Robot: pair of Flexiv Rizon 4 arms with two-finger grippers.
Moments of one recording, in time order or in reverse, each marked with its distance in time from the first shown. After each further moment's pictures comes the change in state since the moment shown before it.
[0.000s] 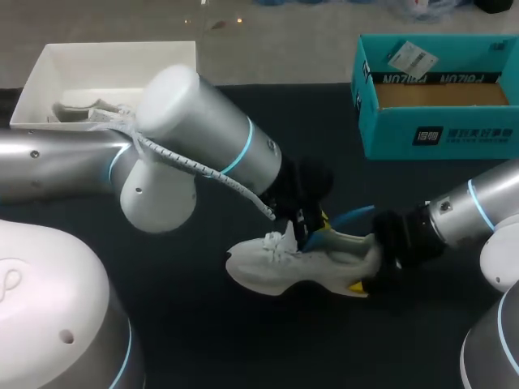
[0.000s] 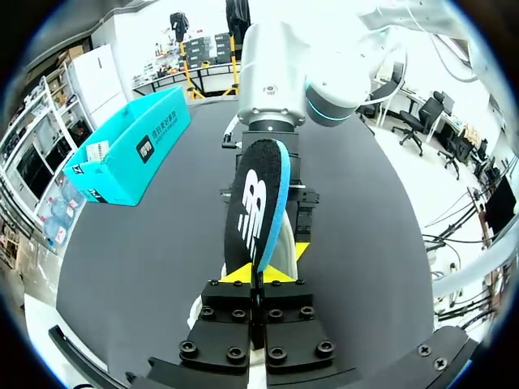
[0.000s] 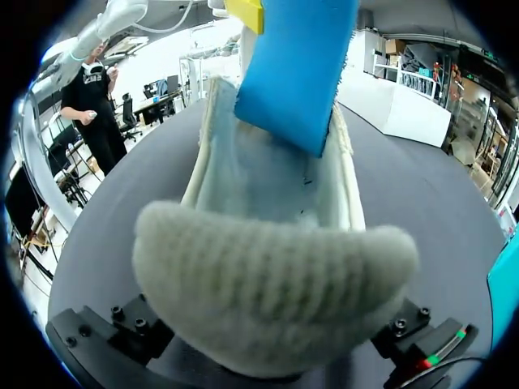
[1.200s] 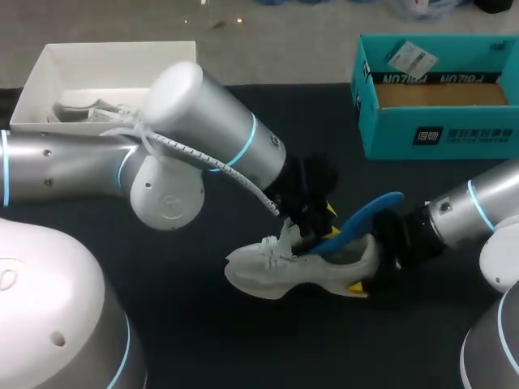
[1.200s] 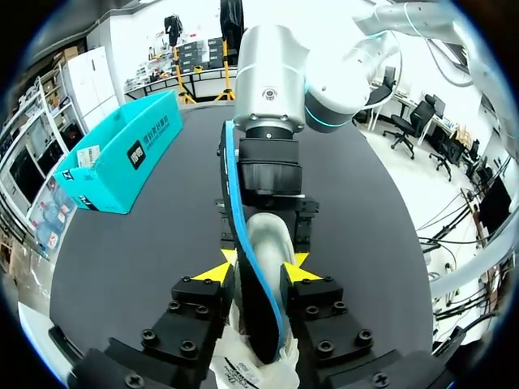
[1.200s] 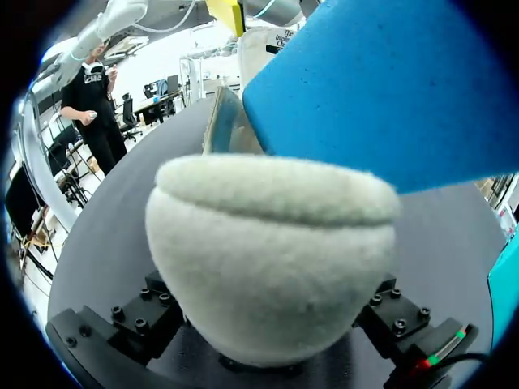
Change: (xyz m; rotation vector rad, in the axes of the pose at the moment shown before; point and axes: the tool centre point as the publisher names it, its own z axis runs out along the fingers) left arm -0.002 -0.008 0.012 0.027 0.048 0.007; right arm 0.000 0.000 0.001 0.000 0.000 0.000
